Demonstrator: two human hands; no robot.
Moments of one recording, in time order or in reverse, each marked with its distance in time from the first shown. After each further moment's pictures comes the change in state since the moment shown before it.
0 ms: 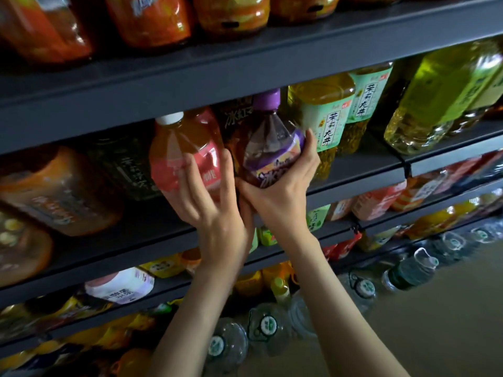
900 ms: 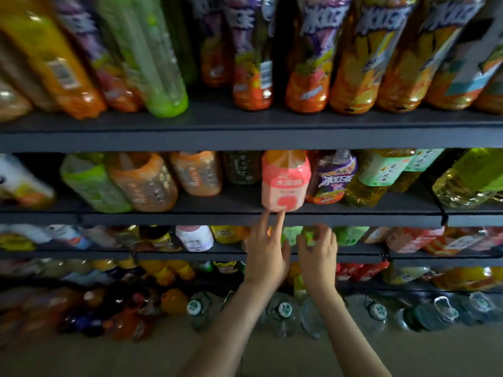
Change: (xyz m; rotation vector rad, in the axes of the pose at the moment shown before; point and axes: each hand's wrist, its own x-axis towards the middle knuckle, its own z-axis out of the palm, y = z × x) left_hand -0.042 -0.016 -0.107 -0.158 -0.527 -0.264; right_hand -0.097 -0.057 -0.034 -0.312 -0.446 0.281
